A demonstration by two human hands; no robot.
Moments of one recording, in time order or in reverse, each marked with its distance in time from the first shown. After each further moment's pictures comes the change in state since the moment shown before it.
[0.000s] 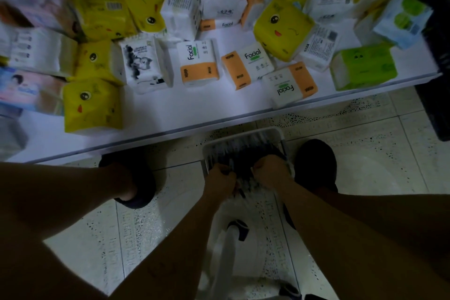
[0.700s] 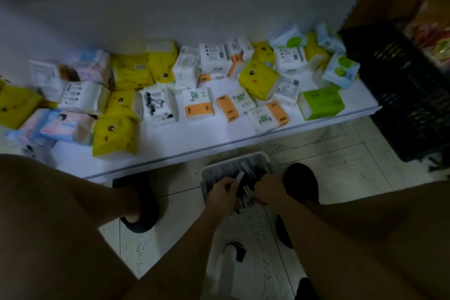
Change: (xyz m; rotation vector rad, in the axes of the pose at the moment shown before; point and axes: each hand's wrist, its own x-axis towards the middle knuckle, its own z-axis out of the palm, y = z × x) left_hand -0.080 0.029 -0.011 0.092 -0.020 0.355; right_hand -0.087 -0.022 -0.037 0.151 0.111 0.048
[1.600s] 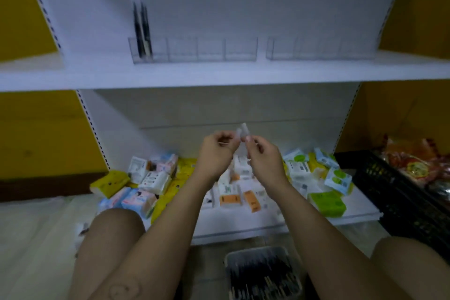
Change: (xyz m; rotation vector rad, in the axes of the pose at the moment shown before) left_hand -0.177 0.225 -0.181 -0.312 0.387 0.776; right_hand -0.246 -0.198 -0.115 0.577 0.444 -1.085
